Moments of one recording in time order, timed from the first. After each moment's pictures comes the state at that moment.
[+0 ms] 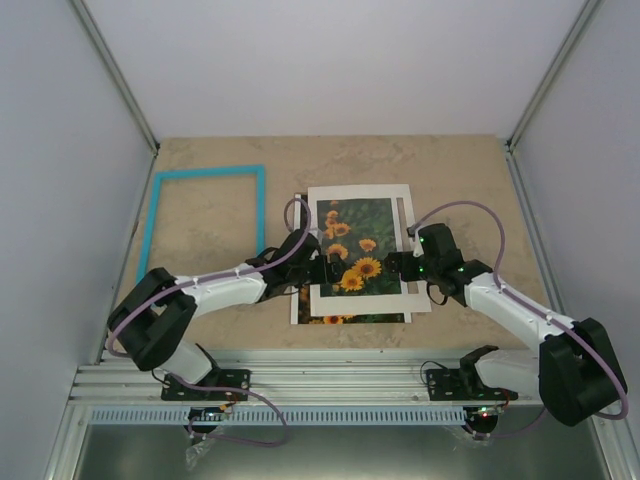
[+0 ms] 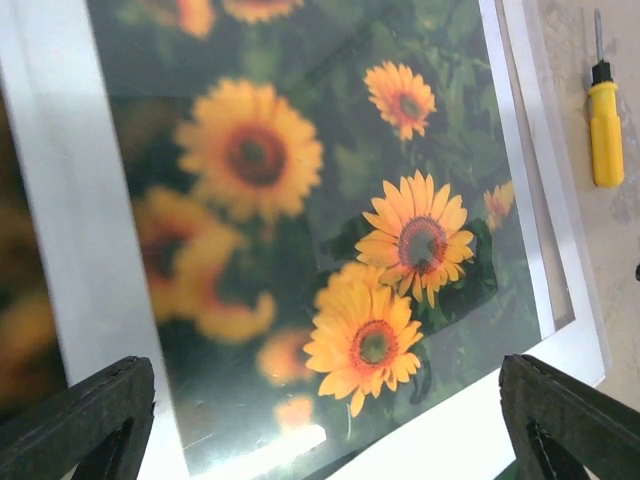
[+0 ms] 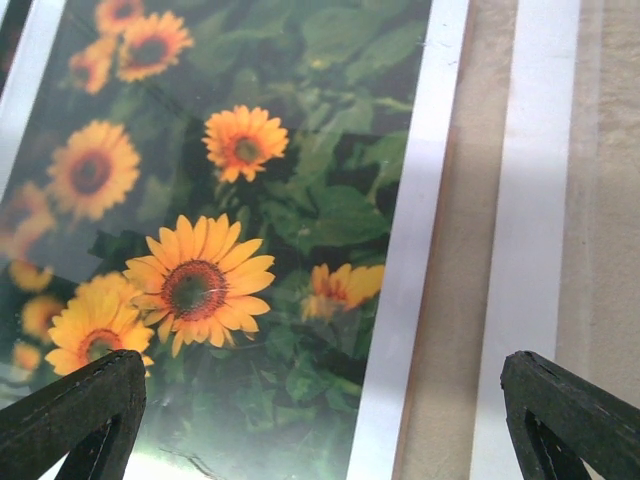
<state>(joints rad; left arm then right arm) -0.78 1.52 0.72 0.04 0.10 -0.77 0.46 1.18 0.59 -0.27 -0.01 0.32</state>
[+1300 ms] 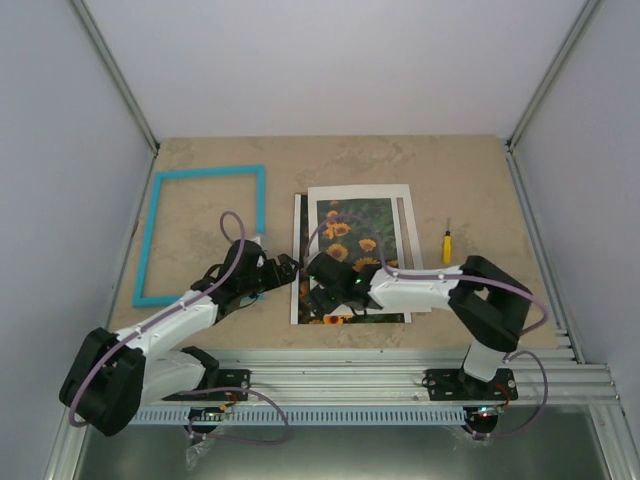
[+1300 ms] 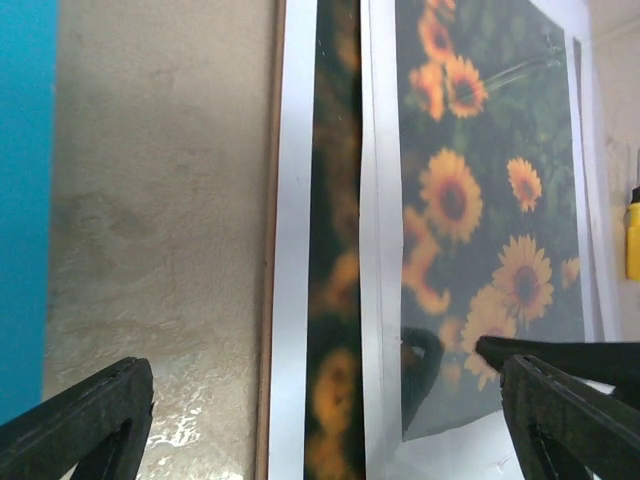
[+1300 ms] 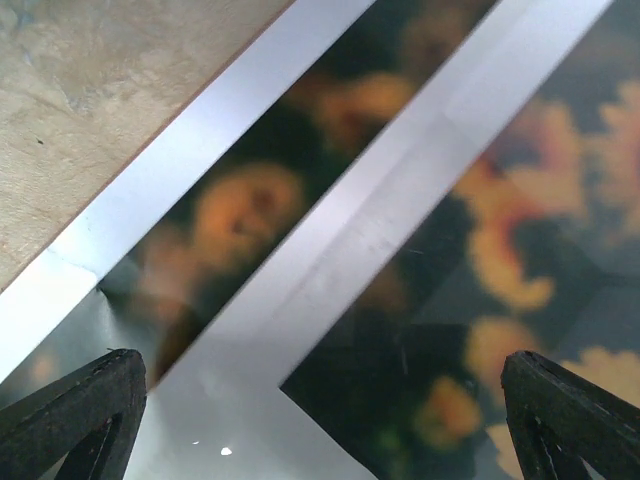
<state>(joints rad) -0.52 1.12 0.44 -0.06 0.13 -0.79 1.06 1.72 0.96 -0.26 0.17 0.25</state>
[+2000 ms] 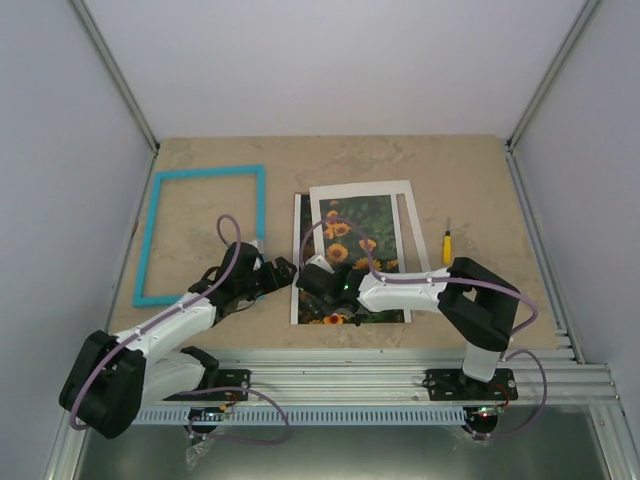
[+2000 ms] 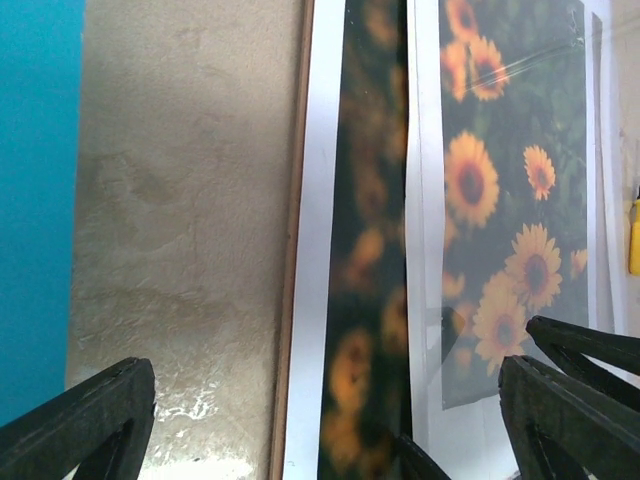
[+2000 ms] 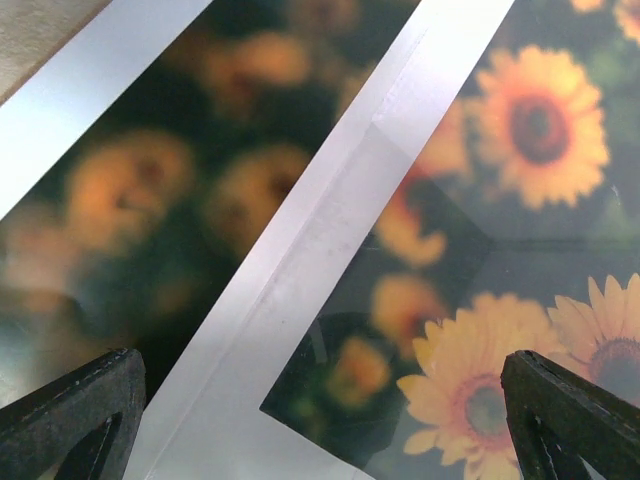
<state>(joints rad) -0.49 1.09 0.40 -0.08 0.16 -0.81 1.15 1.81 1.06 -0.40 0.45 0.31</state>
